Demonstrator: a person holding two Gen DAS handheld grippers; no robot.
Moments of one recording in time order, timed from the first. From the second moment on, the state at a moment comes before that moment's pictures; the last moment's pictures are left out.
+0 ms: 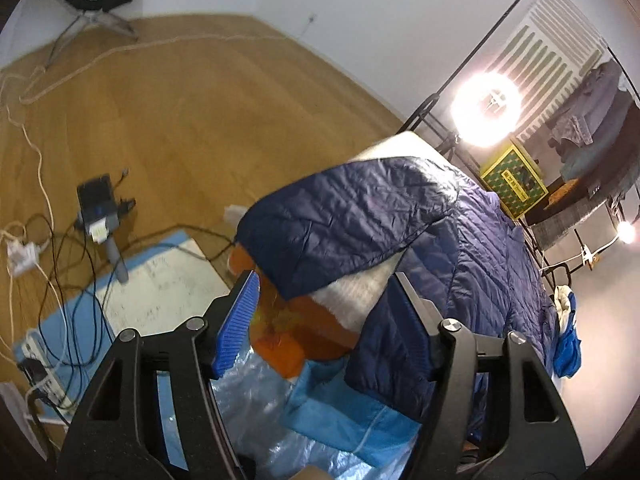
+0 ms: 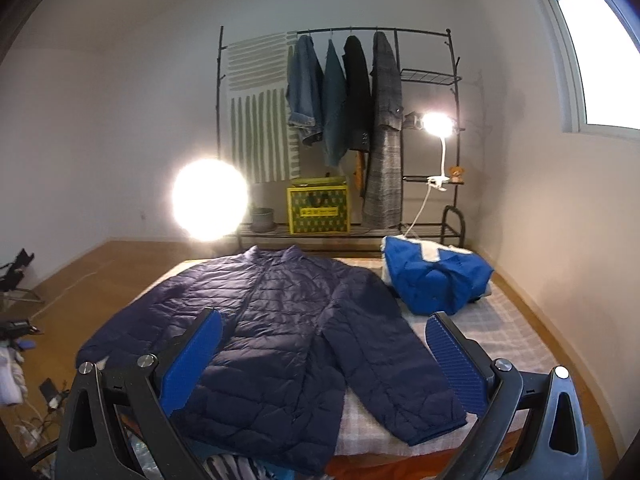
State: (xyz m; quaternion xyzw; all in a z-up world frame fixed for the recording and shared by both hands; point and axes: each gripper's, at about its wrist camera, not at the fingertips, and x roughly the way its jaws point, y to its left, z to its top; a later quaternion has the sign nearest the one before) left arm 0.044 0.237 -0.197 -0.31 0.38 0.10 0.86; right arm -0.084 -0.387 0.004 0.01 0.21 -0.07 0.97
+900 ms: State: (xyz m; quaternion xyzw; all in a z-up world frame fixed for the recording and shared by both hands) left arm 0.141 0.306 -0.378 -0.55 0.43 0.08 0.71; right arm -0.005 -0.316 -0.019 -0.06 0.28 -0.05 0.96
